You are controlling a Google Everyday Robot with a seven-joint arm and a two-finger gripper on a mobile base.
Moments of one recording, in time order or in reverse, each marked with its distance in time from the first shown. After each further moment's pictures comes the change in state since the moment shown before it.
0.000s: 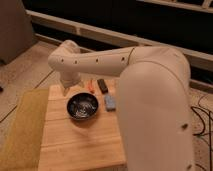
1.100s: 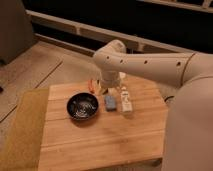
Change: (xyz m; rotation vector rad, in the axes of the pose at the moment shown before) arm 0.098 -0.197 -0.023 0.085 0.128 0.458
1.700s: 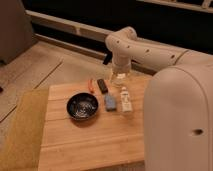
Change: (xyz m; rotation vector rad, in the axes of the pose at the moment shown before) arm -0.093 -0.018 0.004 0.012 -0.011 -0.080
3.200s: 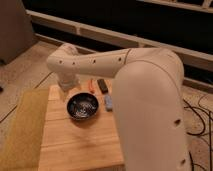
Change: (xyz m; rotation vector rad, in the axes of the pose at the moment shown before) arm 0.081 0.254 0.003 -0.129 -0.085 -0.576
